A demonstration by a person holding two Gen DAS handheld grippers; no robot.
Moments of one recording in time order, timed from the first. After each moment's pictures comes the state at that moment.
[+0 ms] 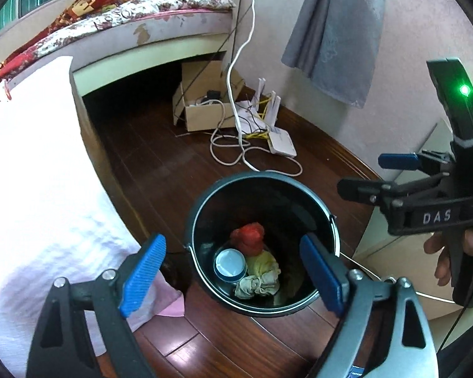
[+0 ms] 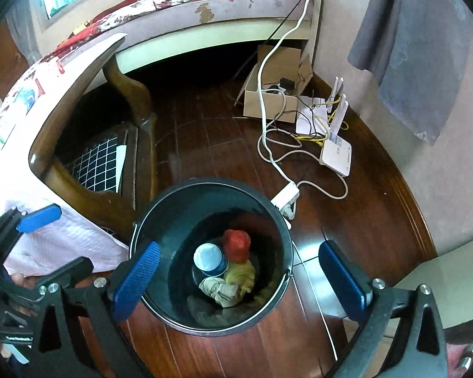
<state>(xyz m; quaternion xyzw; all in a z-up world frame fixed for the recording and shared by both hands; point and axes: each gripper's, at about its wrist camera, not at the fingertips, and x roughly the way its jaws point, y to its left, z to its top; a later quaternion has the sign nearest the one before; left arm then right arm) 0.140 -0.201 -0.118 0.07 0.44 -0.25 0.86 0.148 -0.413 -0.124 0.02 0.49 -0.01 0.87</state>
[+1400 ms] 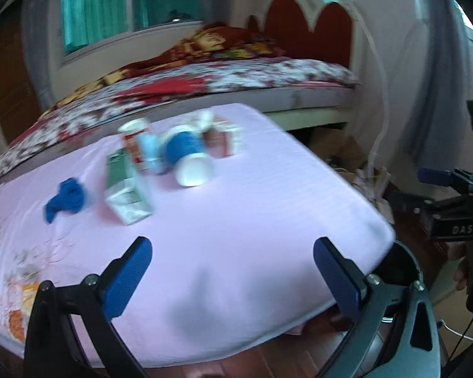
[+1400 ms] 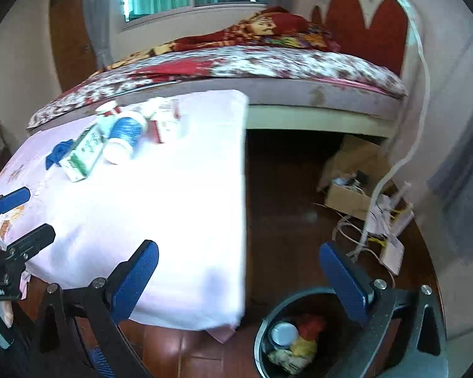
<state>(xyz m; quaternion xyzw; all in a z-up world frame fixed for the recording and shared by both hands) 0.157 0.035 -0.021 0.03 0.34 -0.03 0.94 0.212 -0.186 -0.014 -0.05 0.38 0.12 0.92</state>
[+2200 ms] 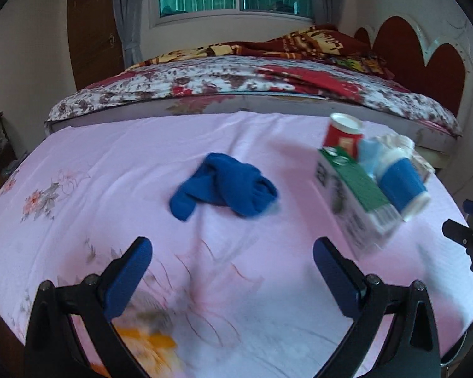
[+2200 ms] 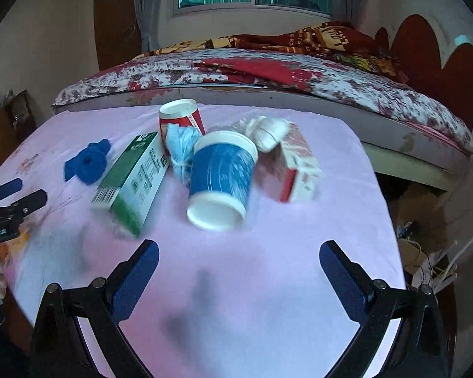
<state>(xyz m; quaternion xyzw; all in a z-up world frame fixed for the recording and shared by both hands) 0.223 0.257 -0.049 -0.04 0.35 0.13 0.93 0.316 0.015 -0.038 -0.10 0.36 0.20 0.90</state>
